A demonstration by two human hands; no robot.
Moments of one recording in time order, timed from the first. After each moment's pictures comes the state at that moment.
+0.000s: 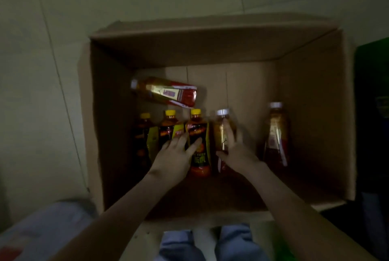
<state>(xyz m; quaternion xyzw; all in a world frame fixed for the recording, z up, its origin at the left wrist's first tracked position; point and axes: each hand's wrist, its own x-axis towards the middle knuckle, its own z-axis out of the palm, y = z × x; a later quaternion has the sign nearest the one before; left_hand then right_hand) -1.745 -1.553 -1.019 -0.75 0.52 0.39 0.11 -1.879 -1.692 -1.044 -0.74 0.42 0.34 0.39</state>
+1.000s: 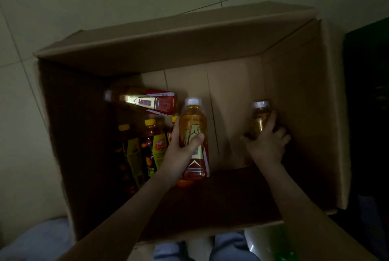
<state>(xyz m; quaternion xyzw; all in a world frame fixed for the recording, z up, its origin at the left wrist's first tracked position) -1.770 -1.623 -1.020 -0.70 -0.04 0.58 -0.41 -1.923 -1.763 -1.056 -0.65 0.68 0.23 0.25</state>
